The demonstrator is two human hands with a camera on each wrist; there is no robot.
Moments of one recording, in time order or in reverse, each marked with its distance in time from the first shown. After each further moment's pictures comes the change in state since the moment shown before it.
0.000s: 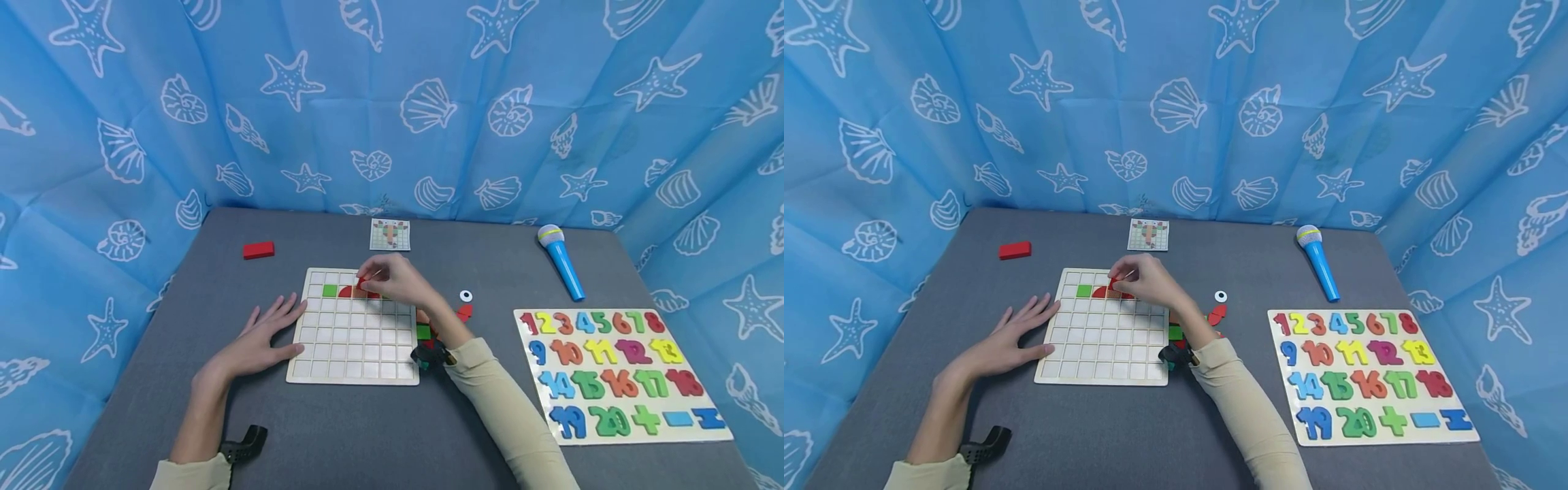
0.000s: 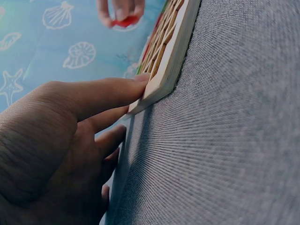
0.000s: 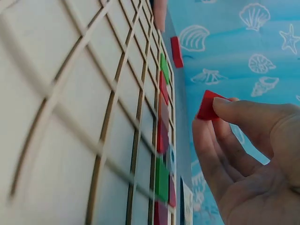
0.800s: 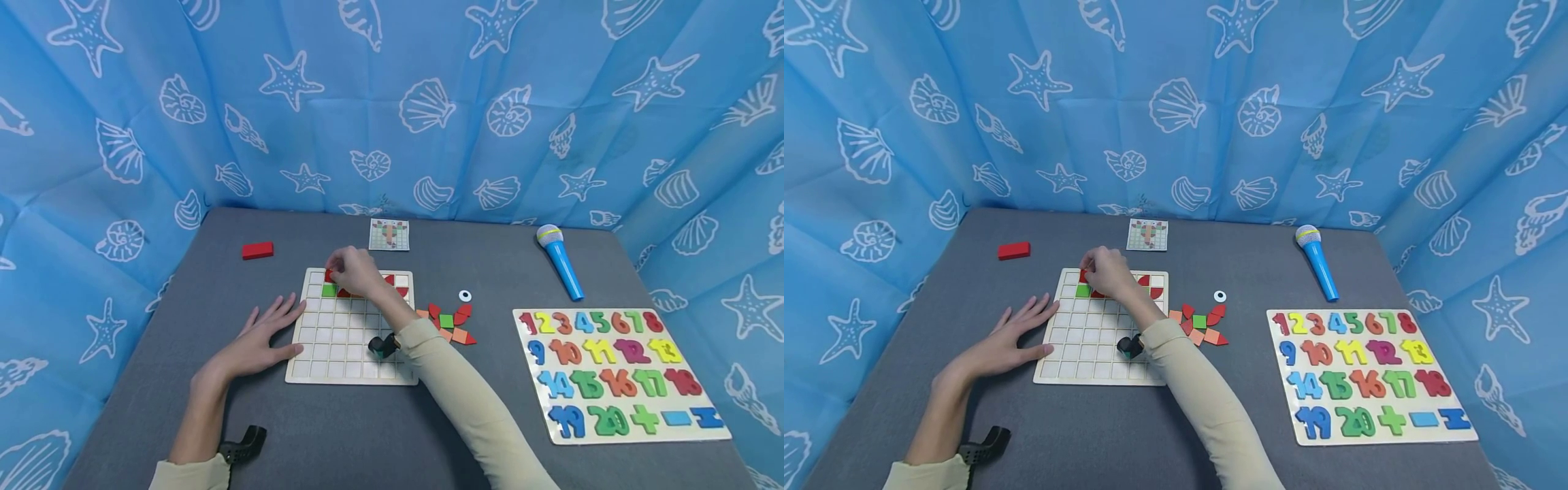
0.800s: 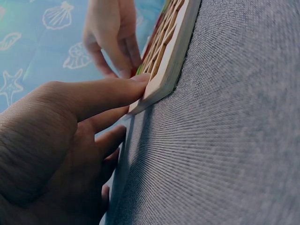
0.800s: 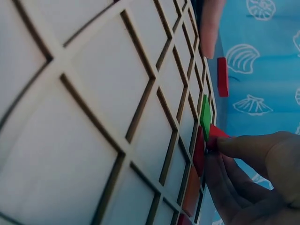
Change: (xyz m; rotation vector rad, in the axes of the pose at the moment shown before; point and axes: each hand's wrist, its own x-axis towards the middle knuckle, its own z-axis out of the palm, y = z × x) left_hand 0.003 -0.016 0.008 -0.024 0.040 0.067; right_hand 0.063 -0.021 0.053 -0.246 0.065 0.116
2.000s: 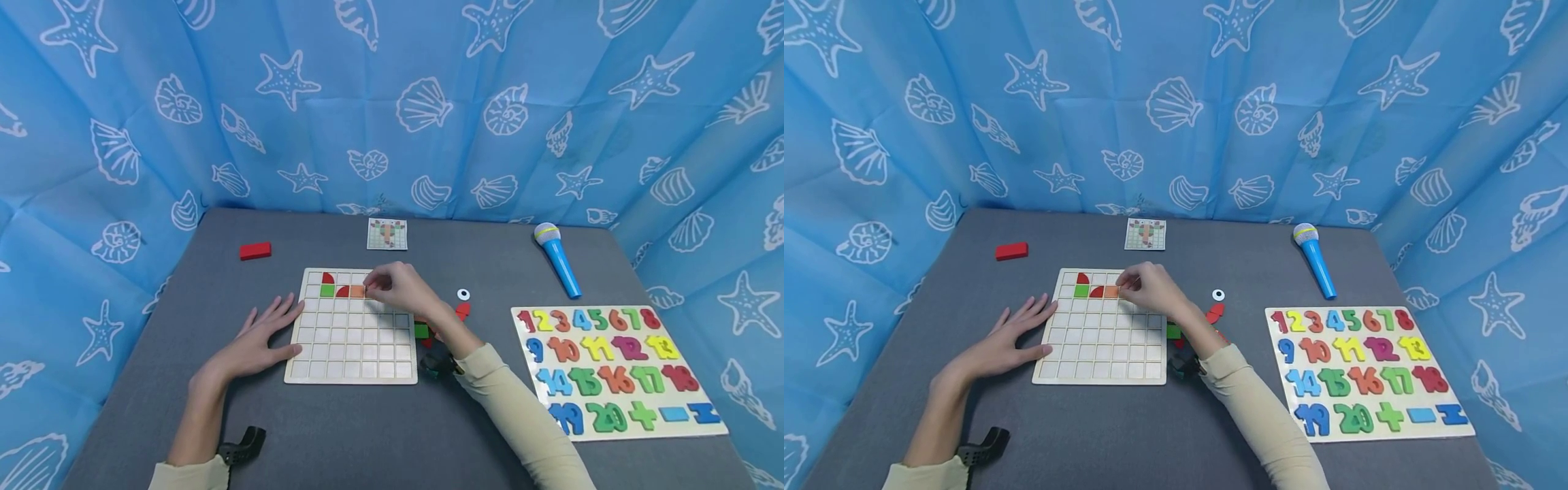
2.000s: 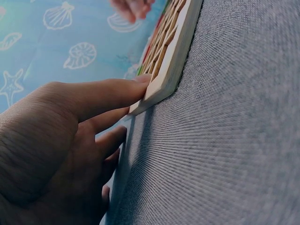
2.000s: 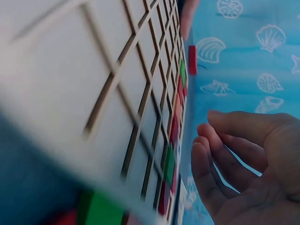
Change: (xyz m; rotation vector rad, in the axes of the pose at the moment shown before) left_hand -0.002 0.017 -0.006 0.005 -0.030 -0.053; right_hand -0.074 0.039 -0.050 0.083 -0.038 -0.059
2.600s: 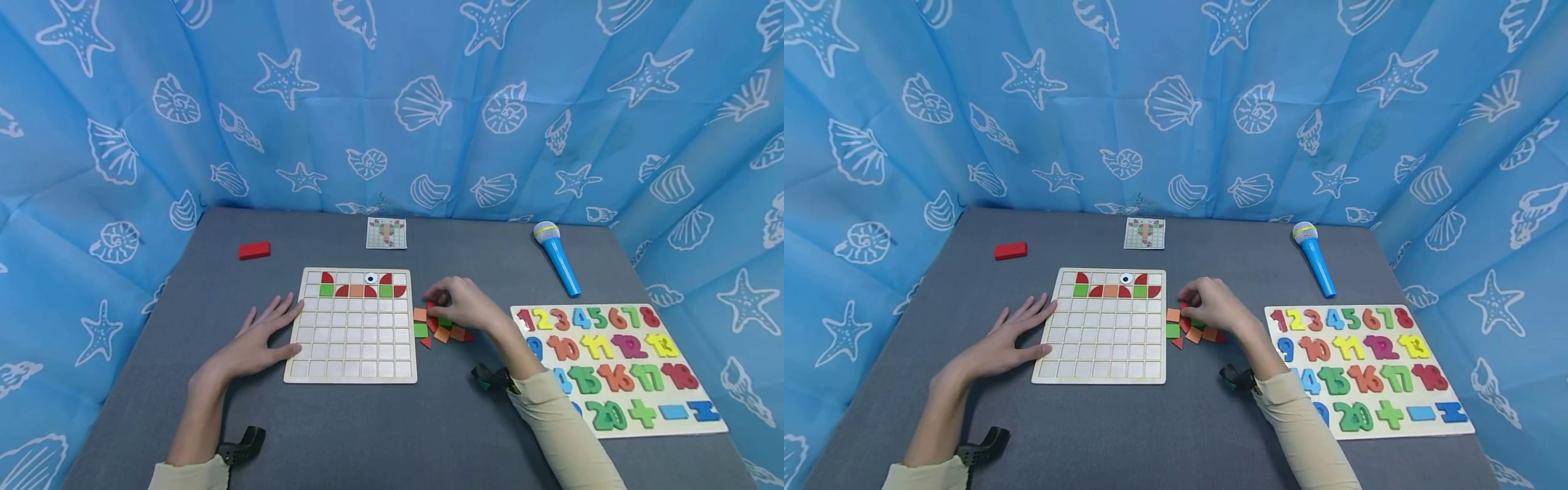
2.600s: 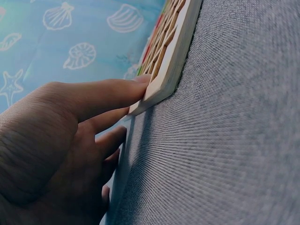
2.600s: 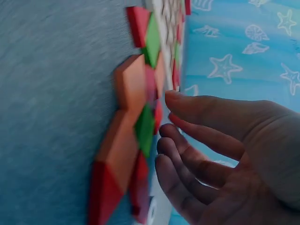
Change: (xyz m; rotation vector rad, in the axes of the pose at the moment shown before) left_hand -0.002 0.001 0.000 -0.003 0.010 0.012; right_hand -0.074 0.046 -0.055 -0.171 -0.066 0.157
